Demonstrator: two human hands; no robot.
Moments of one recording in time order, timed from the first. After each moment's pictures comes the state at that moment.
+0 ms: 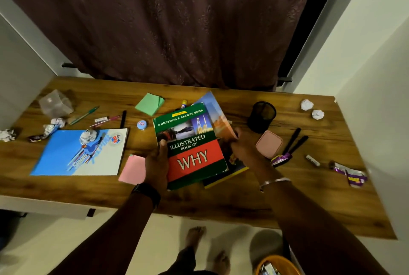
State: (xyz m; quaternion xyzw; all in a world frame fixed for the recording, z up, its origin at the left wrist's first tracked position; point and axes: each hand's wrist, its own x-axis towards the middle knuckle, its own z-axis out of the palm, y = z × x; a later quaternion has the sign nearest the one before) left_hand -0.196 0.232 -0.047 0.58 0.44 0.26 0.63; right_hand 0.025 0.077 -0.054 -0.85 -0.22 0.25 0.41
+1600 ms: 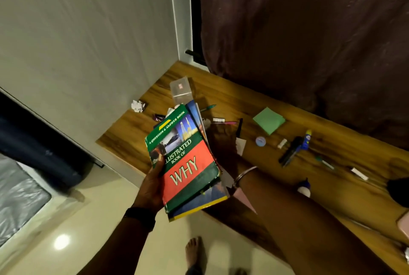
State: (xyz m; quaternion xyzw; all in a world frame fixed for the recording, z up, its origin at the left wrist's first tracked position) left_hand -0.478 0.467 -0.064 0.19 0.37 0.30 0.86; right_hand -0.243 0.478 -0.082 -0.80 -0.52 0.24 0.16
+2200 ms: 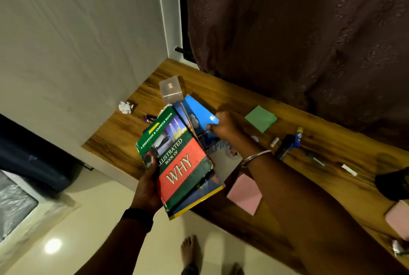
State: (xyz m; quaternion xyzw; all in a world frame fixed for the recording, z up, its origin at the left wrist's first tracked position) left_hand -0.463 0.477 -0.084 0.16 0.37 0.30 0.87; right_hand -0.184 0.513 -0.039 -0.85 -0.44 0.22 0.19
